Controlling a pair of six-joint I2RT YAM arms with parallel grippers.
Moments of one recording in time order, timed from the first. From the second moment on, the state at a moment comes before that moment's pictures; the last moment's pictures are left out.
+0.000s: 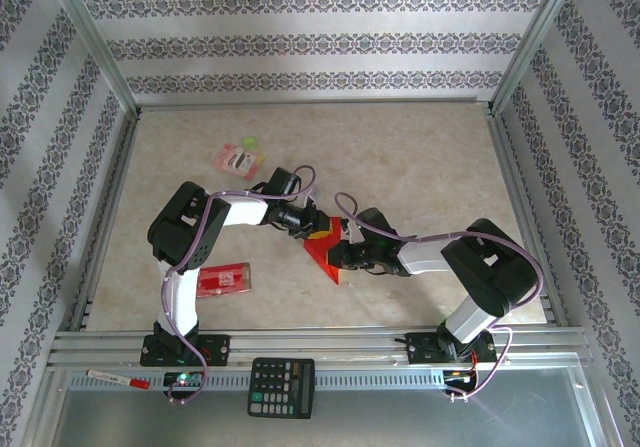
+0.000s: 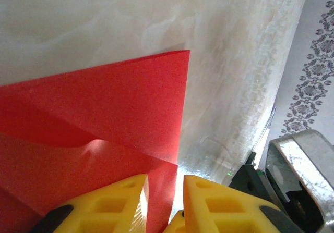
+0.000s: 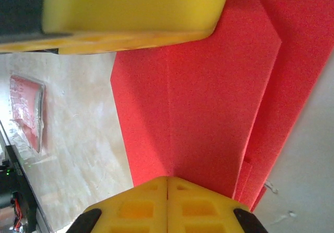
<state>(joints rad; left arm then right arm) -0.49 2.02 1.08 -0.04 0.82 -0.77 0.65 1.62 0.50 0.28 -0.51 0.74</state>
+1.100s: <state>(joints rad) -0.51 1.98 1.02 -0.01 0.79 -0.83 0.64 1.63 0.49 0.31 -0.52 0.75</state>
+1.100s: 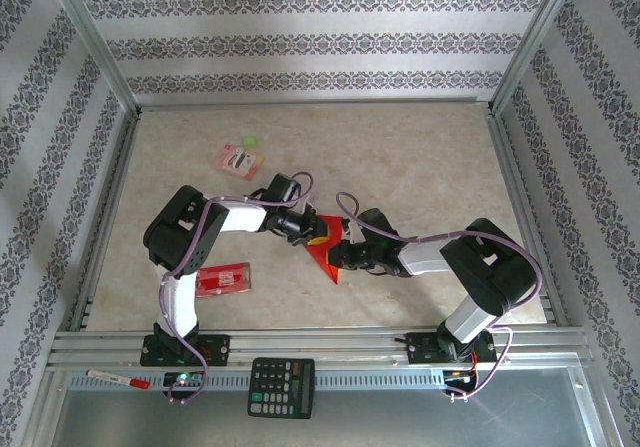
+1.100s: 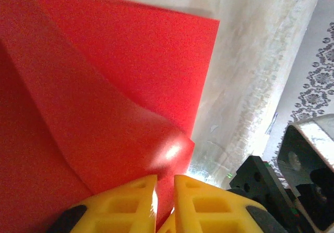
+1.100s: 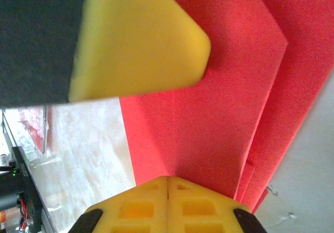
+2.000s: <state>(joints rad) -0.35 2.08 1.23 -0.12 0.71 -0.76 0.64 1.61 0.48 0.29 -0.52 0.70</state>
